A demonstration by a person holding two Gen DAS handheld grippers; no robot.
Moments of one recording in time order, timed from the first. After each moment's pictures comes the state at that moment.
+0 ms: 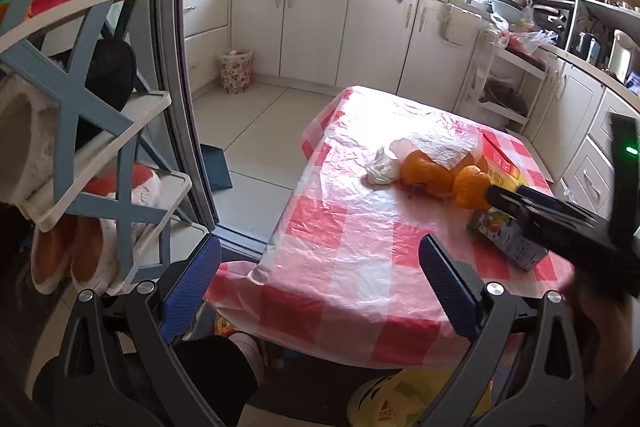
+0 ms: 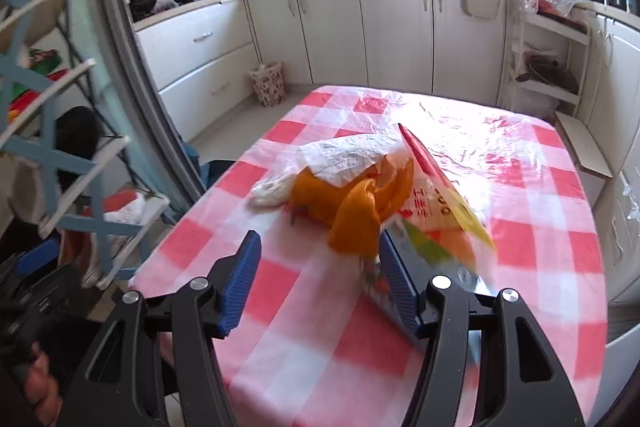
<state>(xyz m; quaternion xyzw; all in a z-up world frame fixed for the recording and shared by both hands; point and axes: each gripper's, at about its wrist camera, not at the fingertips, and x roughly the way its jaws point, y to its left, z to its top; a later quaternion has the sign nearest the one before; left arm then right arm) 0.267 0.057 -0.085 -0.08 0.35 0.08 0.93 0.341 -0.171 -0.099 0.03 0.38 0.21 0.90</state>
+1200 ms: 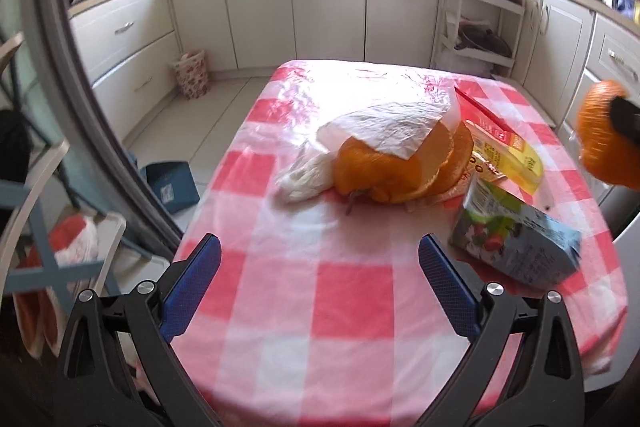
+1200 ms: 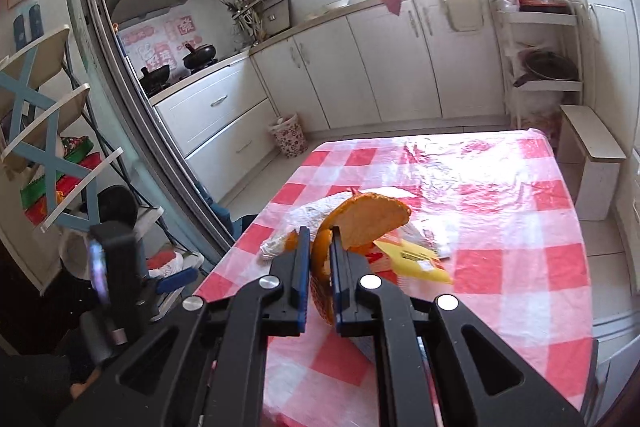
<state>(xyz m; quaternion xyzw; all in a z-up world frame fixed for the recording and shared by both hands) 0.386 -0.042 -0.127 0.03 0.39 0.04 0.92 0.326 -0.261 -0.054 0.14 0.31 0.25 0.91</state>
